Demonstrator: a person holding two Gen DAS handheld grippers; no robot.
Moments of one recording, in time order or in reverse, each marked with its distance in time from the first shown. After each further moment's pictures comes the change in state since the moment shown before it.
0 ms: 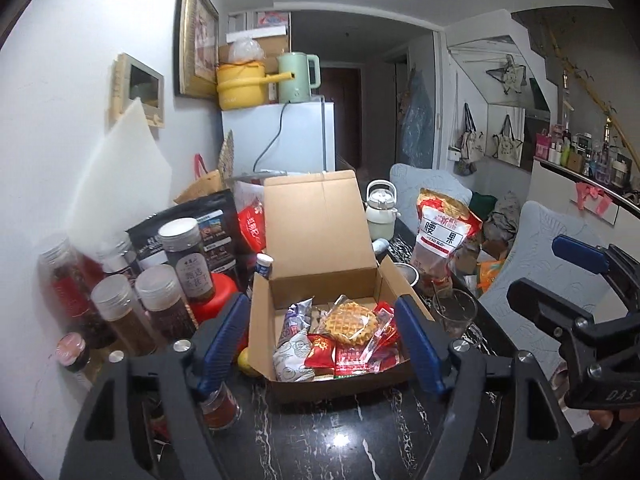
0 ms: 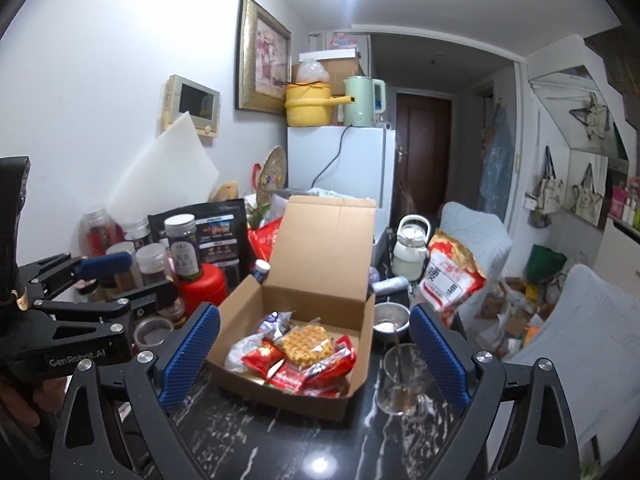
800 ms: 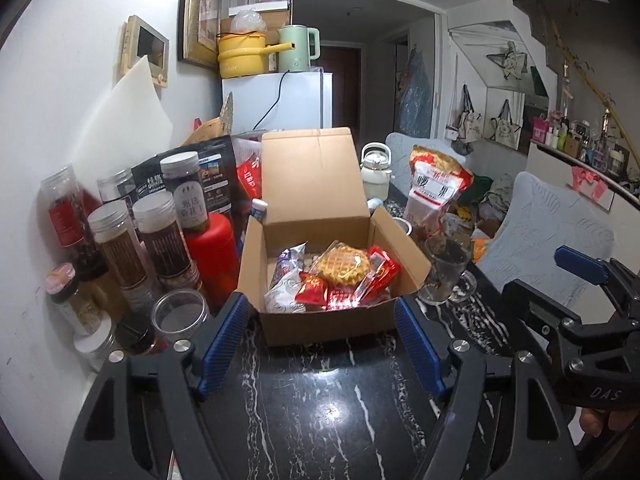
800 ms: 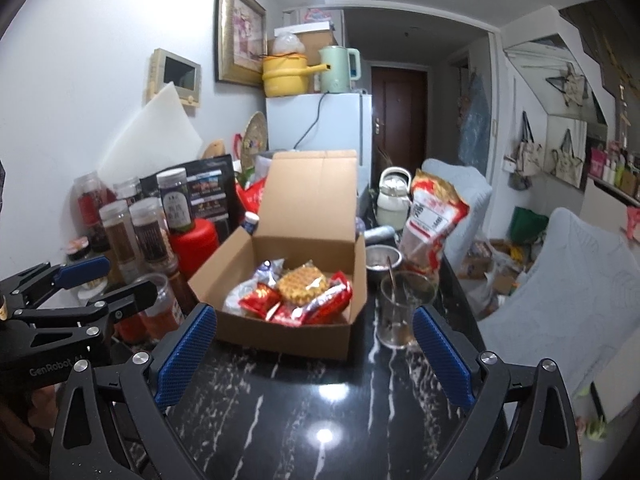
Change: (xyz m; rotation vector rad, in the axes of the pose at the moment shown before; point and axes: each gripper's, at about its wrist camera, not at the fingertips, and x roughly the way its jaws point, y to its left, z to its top) left arm -0.007 -0.005 -0.068 -0.021 0.086 -0.014; right arm -0.013 0.009 -0.071 0.074 0.094 -0.079
